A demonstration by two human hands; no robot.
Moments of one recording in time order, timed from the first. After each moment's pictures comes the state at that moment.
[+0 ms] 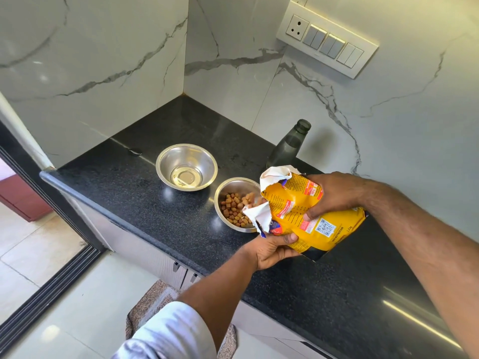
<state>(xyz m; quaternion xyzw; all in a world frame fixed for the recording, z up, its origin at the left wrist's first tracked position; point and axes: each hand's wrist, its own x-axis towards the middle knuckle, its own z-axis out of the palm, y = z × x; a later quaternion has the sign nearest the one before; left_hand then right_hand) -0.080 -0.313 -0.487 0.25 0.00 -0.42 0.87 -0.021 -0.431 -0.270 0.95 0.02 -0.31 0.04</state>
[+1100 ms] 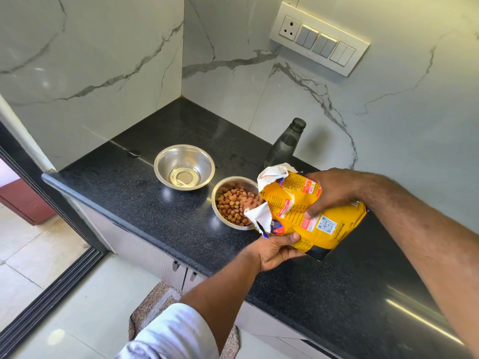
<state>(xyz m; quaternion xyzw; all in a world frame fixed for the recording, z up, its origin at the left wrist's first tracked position) -0.094 -0.325 -0.478 0.22 0.02 -0.41 0.88 -0.025 -0.435 -0.262 0.94 0.02 -0.33 0.07</state>
